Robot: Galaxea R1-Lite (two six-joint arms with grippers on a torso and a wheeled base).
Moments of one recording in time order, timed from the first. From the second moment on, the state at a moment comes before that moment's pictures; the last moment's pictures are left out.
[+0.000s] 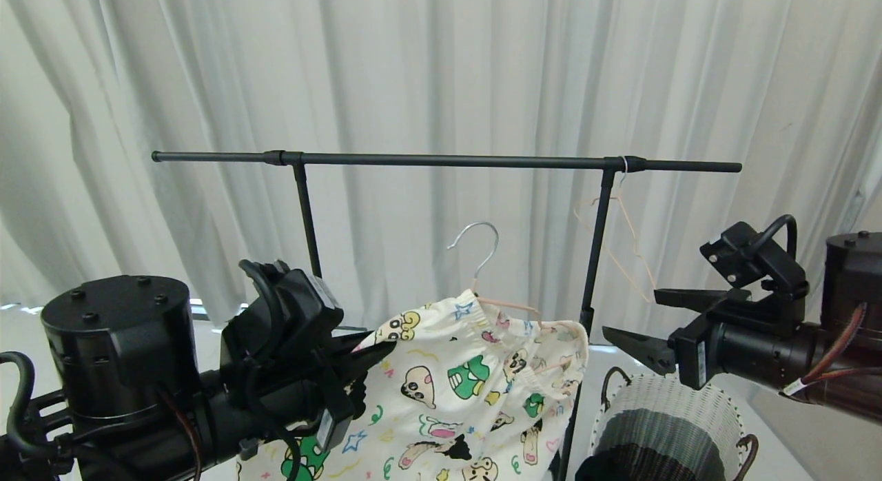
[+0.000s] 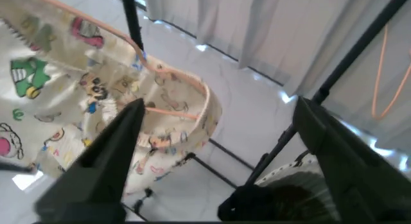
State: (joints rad) left arm -0.59 1.44 -0.43 -0.73 -0.19 0.38; right arm 0.55 1.43 -0.57 -0.53 0.12 -0.04
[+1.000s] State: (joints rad) left arm -0.74 1.32 -0.33 -0.73 -0.20 0.46; right arm 0.66 1.55 -0.91 0.08 0.43 -0.56
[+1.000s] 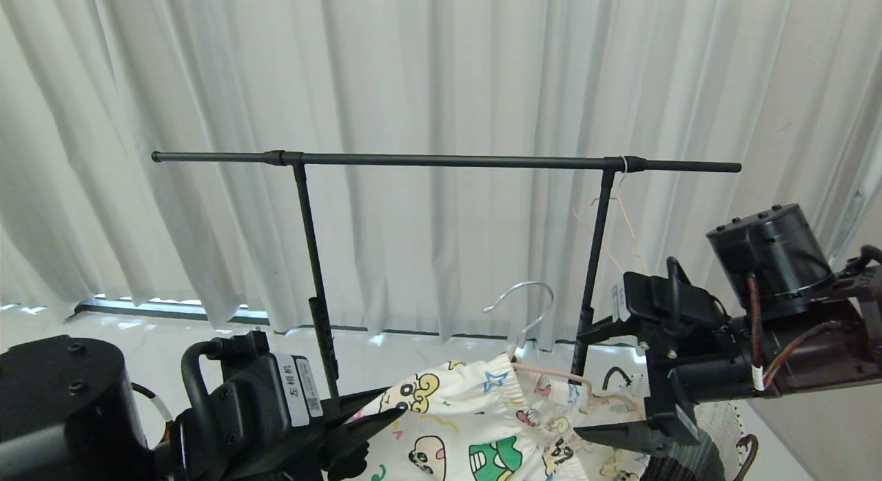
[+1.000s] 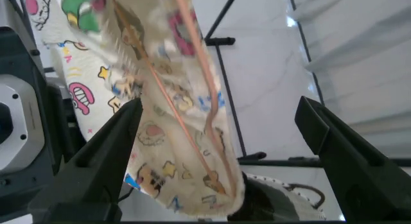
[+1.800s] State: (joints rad) left arm -0.75 1.32 -0.33 -0.73 -0.20 0.47; right arm 0.67 1.69 -0.96 0.09 0.37 -0.55
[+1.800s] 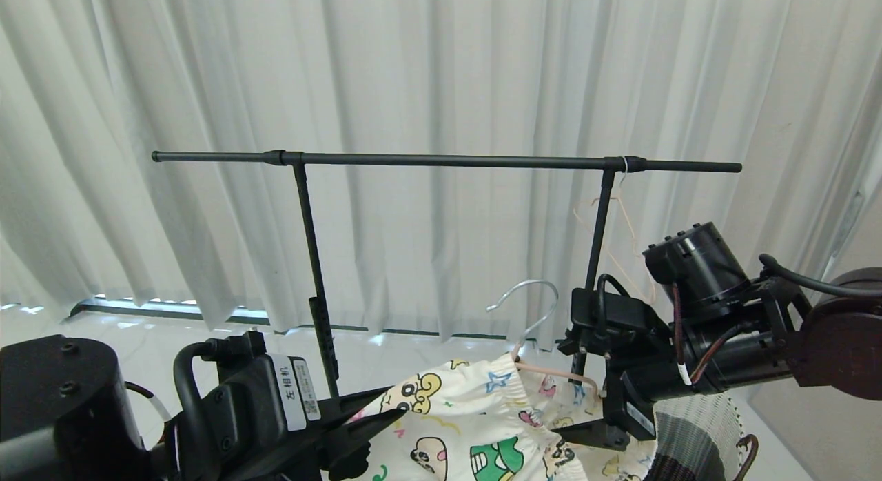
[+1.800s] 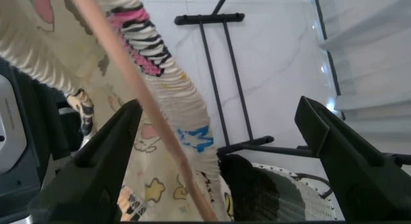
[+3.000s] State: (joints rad) left arm -0.75 1.34 -0.33 -0.73 -0.19 0.47; right arm 0.68 1.63 -0.94 -0.15 0.41 -0.62
